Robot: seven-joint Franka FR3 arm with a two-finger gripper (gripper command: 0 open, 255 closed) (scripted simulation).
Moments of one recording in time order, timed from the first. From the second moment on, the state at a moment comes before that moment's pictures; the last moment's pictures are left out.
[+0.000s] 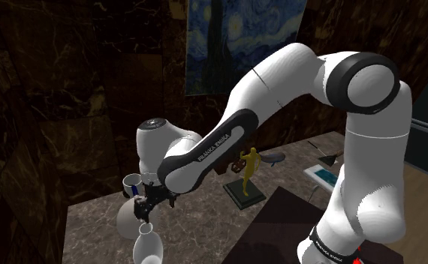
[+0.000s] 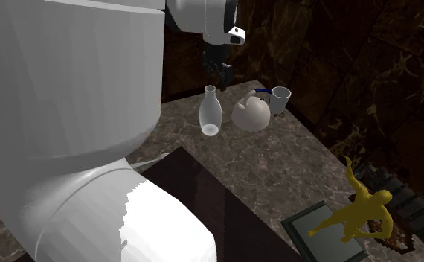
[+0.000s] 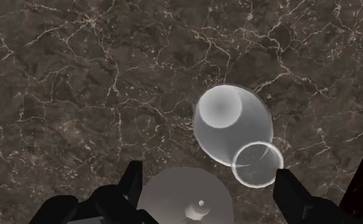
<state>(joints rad) 0.24 0.33 0.34 -2.10 -0.14 2.38 0.79</state>
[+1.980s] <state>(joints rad) 0.33 0.59 0.30 -1.93 -0.24 2.46 0.88</state>
